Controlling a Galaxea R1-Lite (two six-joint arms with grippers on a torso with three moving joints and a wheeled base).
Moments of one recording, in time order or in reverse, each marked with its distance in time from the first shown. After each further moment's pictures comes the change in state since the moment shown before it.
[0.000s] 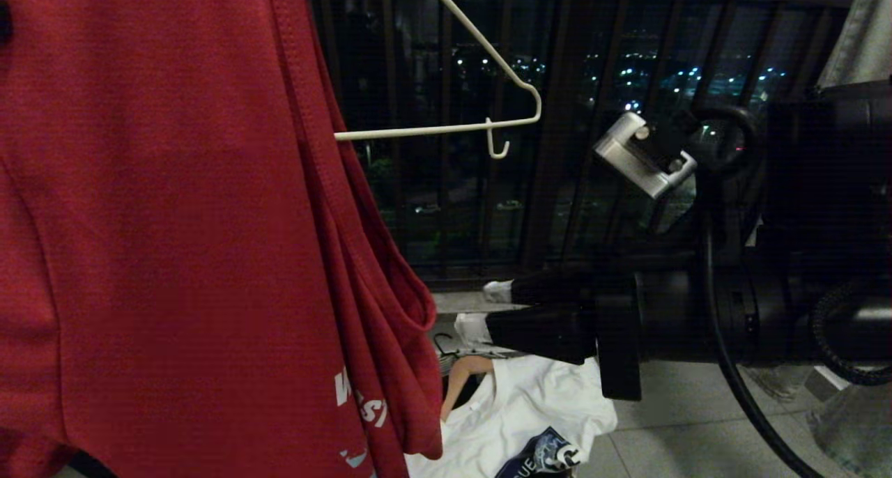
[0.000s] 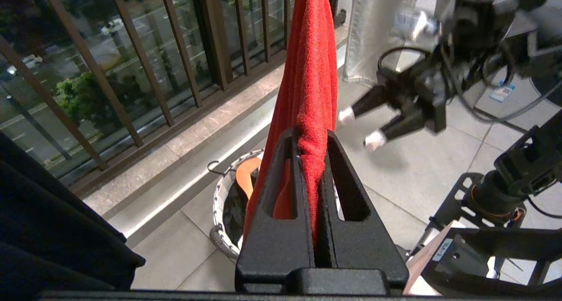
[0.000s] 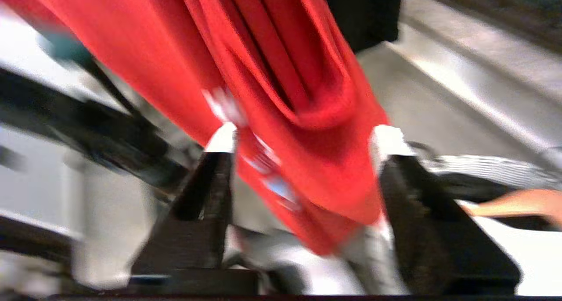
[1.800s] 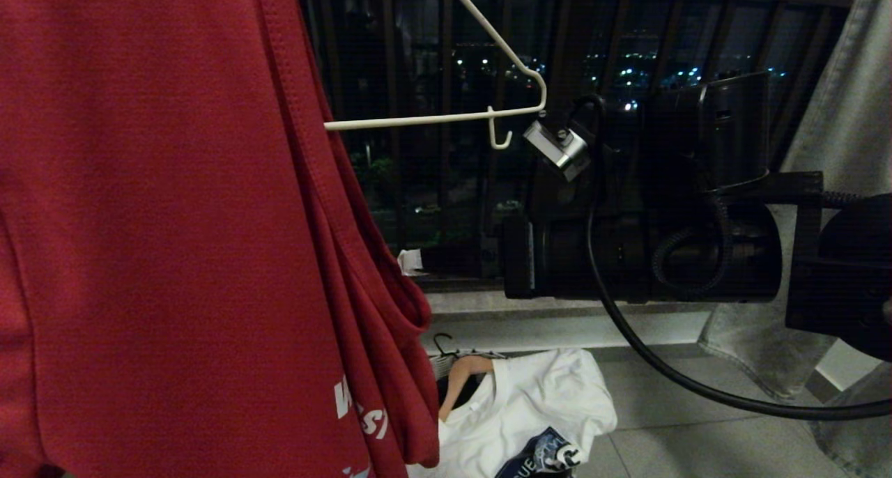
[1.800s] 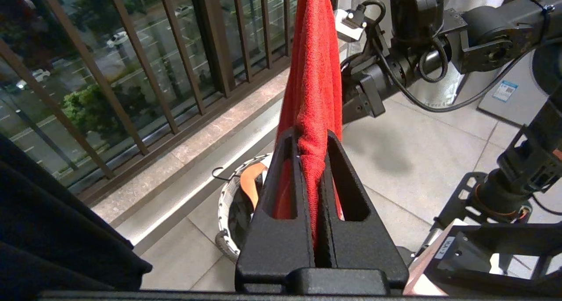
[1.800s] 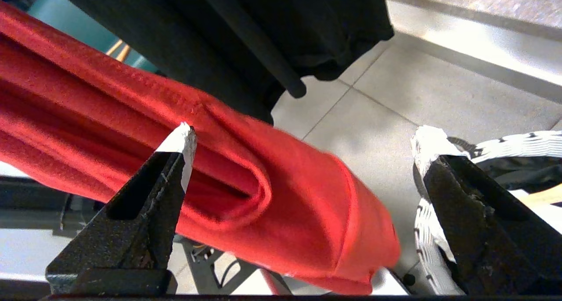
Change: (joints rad) left arm -0.001 -0.019 -0.001 -0.006 -0.003 0.024; right arm -0.055 0.197 -0.165 -0.022 -0.004 0.257
